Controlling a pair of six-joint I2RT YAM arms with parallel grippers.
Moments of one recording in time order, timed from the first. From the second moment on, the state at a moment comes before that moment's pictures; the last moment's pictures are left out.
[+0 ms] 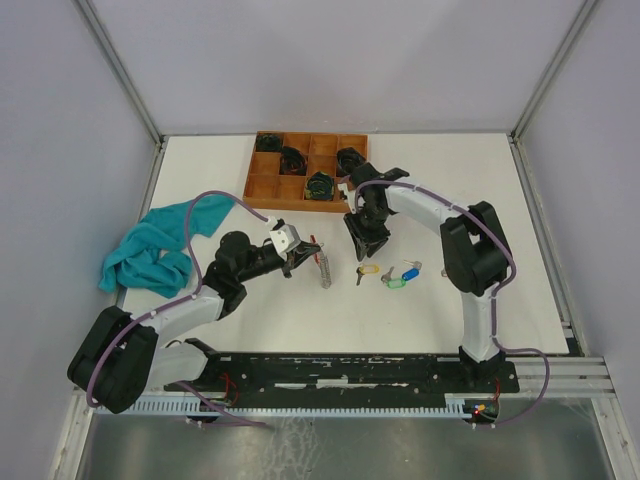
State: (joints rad) left arm -0.53 1.19 0.39 0.71 0.60 0.18; right arm 0.55 2.03 1.57 -0.97 -0.24 0.10
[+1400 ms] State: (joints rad) left arm -0.53 1.19 0.39 0.71 0.60 0.18; right arm 0.53 2.13 1.60 -0.97 -0.34 0.10
